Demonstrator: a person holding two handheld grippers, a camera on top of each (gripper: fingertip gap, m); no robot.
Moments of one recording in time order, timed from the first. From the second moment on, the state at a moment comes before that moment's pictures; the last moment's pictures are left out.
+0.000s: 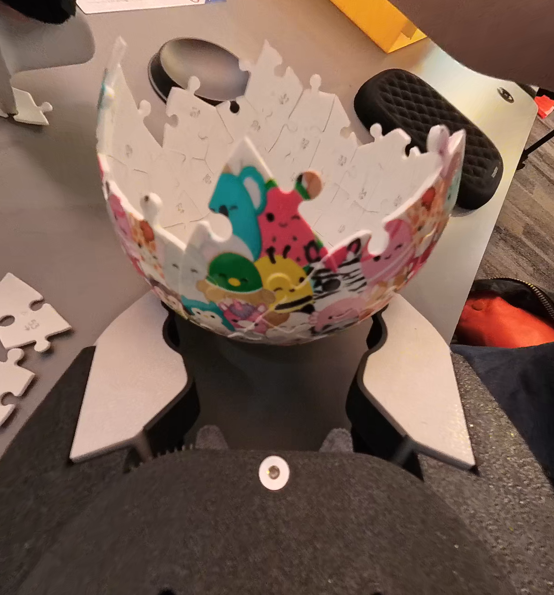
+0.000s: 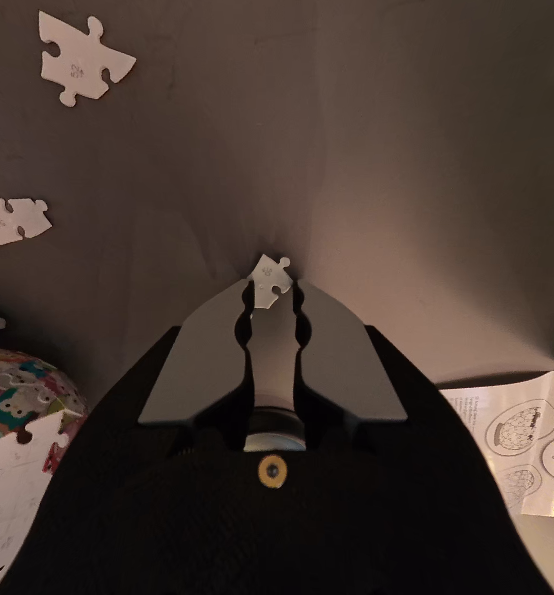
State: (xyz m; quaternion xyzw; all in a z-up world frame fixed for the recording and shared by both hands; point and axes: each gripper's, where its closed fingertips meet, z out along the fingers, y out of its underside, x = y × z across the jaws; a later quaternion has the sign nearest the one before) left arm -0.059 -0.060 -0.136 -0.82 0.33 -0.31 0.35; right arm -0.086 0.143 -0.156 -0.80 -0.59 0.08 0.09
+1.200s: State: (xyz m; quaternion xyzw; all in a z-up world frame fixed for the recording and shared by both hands) left arm -0.099 -0.079 -0.121 -0.81 0.30 -0.31 0.39; right arm -0.086 0.142 -0.109 -0.79 -0.54 0.15 0.25
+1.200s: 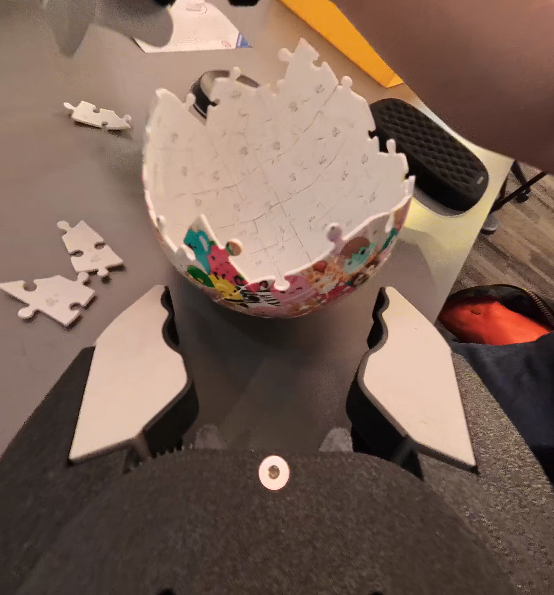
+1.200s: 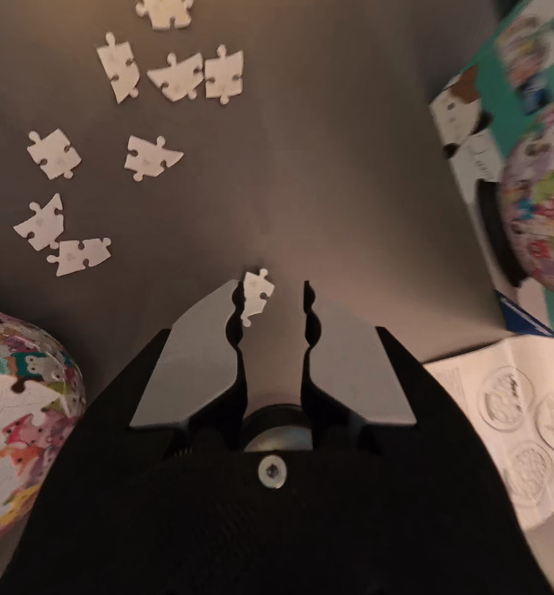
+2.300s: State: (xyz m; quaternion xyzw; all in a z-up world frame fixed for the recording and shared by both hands) left arm -0.087 -0.076 -0.135 -0.81 0.38 -0.21 0.40; right arm -0.016 -0.048 -0.133 -0.72 -0.59 0.24 0.28
